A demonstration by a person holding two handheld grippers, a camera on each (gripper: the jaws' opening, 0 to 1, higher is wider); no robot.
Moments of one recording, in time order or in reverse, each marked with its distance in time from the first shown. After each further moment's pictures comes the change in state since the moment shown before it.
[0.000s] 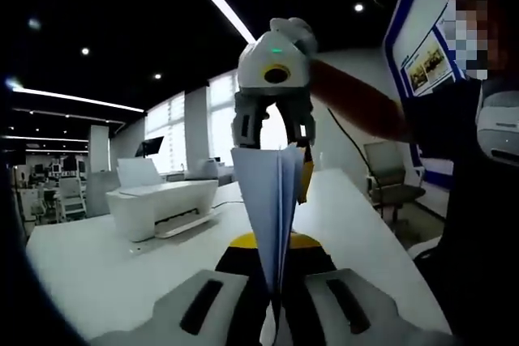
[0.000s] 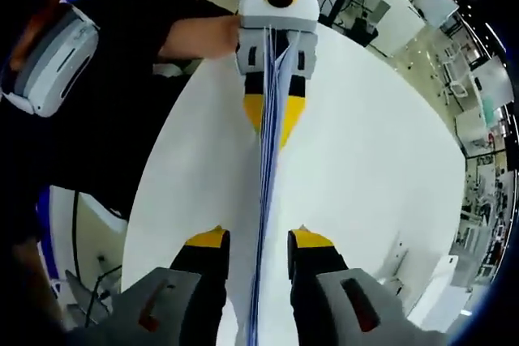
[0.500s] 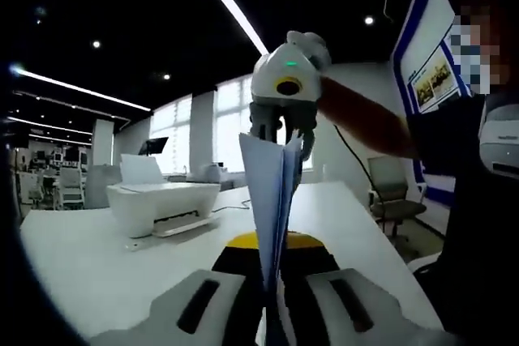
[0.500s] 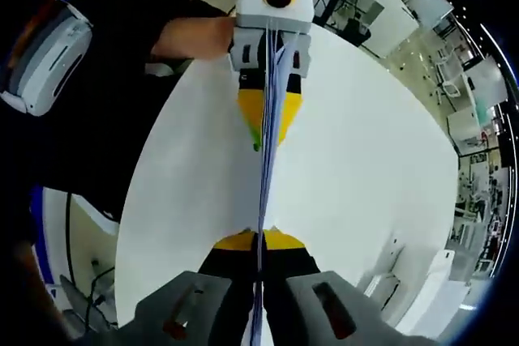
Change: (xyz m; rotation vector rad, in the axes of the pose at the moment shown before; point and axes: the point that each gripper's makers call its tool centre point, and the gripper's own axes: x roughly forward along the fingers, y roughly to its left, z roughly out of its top) left arm -0.001 0.007 0.001 -0.083 -0.065 0.029; right arm -0.004 -0.002 -0.009 0.017 -0.026 -0.057
